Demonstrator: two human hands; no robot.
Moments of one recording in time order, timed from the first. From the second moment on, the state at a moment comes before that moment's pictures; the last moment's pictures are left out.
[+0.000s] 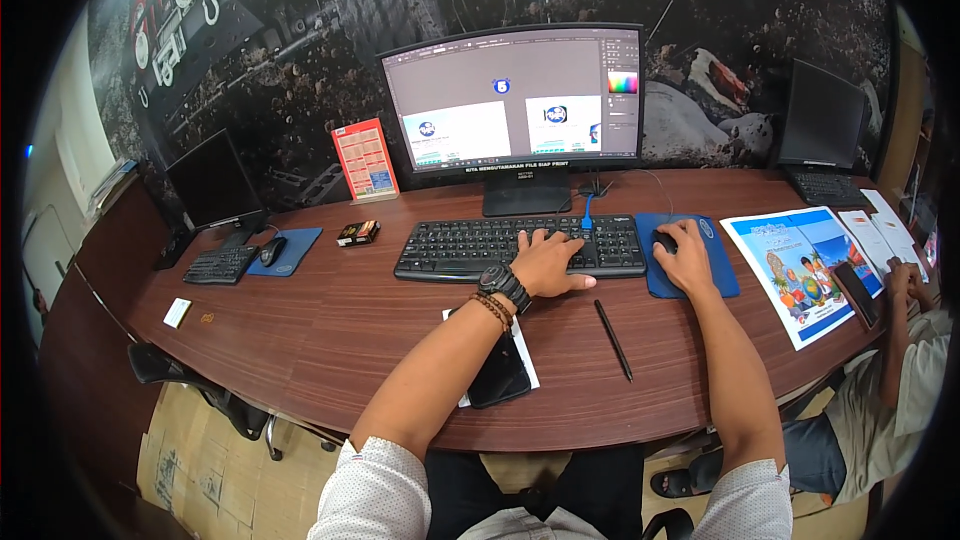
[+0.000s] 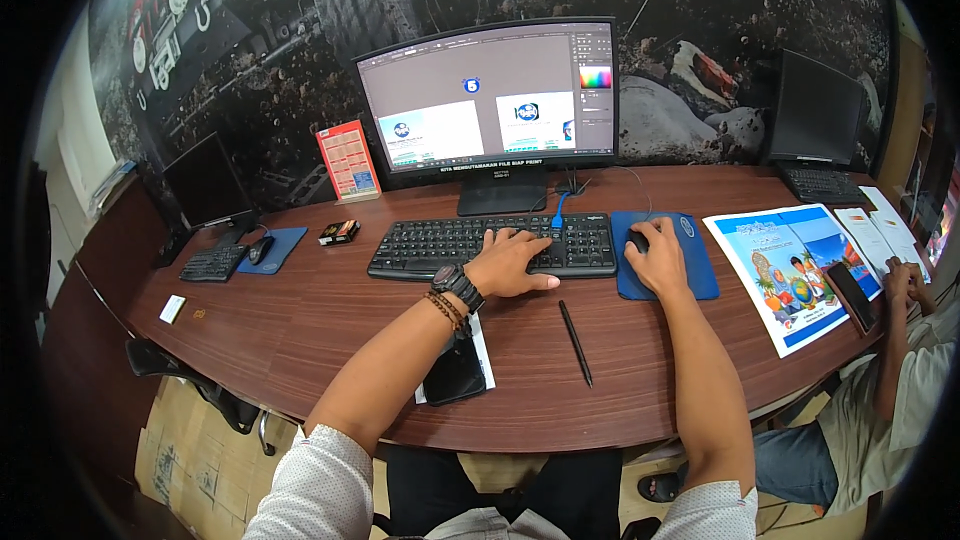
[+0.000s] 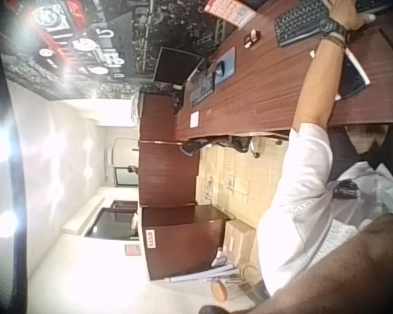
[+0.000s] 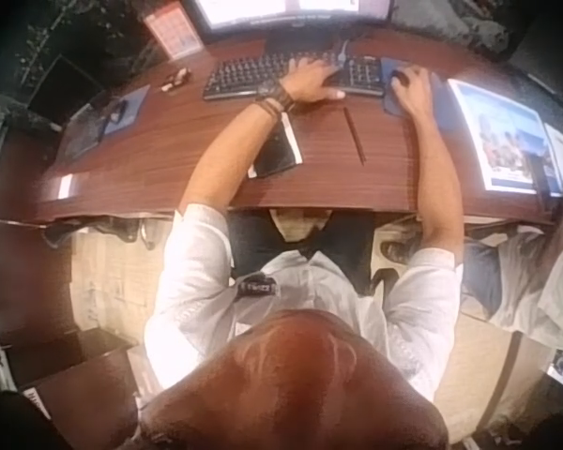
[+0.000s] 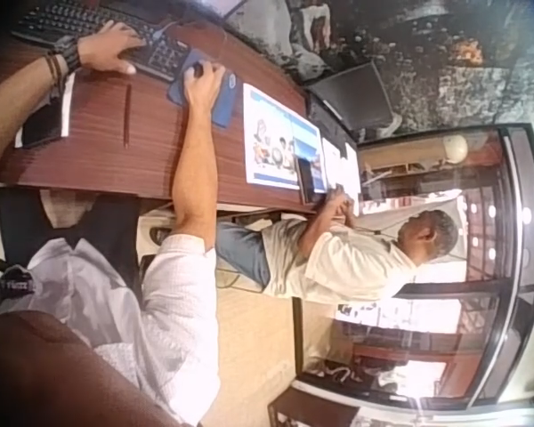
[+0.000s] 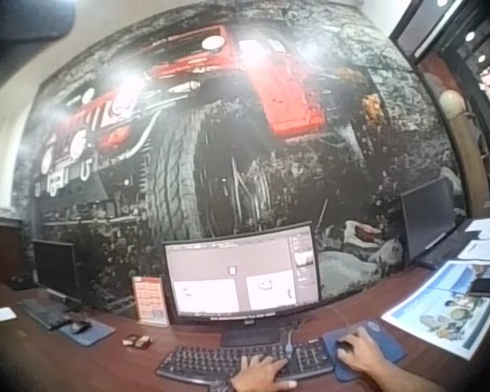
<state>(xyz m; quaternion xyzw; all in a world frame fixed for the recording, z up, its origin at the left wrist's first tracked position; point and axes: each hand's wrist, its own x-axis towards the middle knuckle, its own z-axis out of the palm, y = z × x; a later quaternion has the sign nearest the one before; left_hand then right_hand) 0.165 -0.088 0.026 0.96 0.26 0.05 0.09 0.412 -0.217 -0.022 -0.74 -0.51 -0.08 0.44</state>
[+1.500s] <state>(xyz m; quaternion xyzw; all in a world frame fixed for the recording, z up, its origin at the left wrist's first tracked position) 0.167 -0.092 0.027 0.96 0.26 0.04 0.10 0.414 -0.216 -0.024 -0.74 -0.50 -0.10 0.44</state>
